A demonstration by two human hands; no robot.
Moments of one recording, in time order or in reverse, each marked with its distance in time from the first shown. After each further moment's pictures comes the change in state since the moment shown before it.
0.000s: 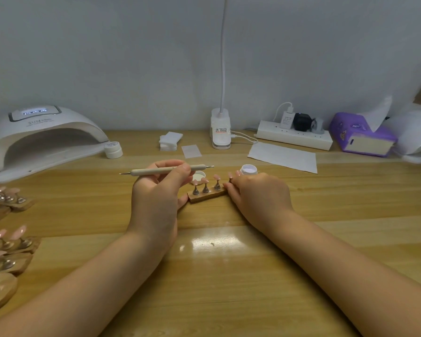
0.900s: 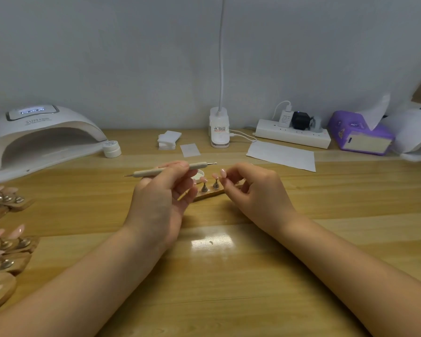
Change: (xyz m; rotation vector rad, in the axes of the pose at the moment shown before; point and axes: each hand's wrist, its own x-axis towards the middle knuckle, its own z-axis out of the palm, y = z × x) left_hand 0.002 0.001 0.000 -0.217 -0.068 -0.133; right_hand -0.013 -0.003 -0.015 0.749 0.213 -0.039
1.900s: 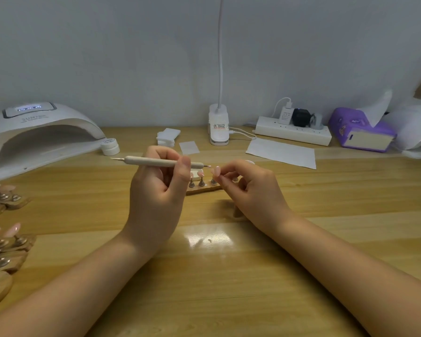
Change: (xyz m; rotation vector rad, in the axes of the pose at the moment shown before) left_hand -0.003 -0.004 -0.009 0.656 -0.147 0.709; right_hand 0.000 0.003 0.007 0.135 -0.020 0.027
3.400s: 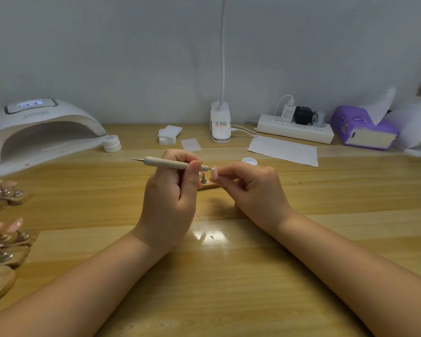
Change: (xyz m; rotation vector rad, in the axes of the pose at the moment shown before) left_hand -0.004 -0.013 0.008 0.182 -0.026 0.235; right_hand -0.001 0.001 0.002 0.004 0.080 -0.210
